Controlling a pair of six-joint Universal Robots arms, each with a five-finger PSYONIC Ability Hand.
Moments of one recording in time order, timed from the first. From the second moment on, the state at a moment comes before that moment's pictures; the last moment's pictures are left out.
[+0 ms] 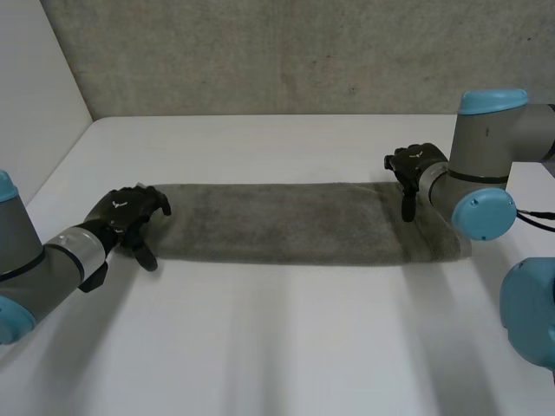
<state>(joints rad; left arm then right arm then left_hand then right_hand) 4.62 -2.06 -1.65 3.35 -1.19 3.37 1.89 -0.48 0.42 0.47 1.55 2.67 0.26 0.26 0.26 0.26 0.08 0.23 0.26 0.25 0.25 0.06</state>
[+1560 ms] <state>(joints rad) 4.20 -1.75 -1.31 3.07 -1.59 3.04 2.04 -1.40 1.25 0.17 1.58 3.04 0.25 0.25 0.26 0.26 0.06 0.23 0.26 0.25 0.26 0.06</state>
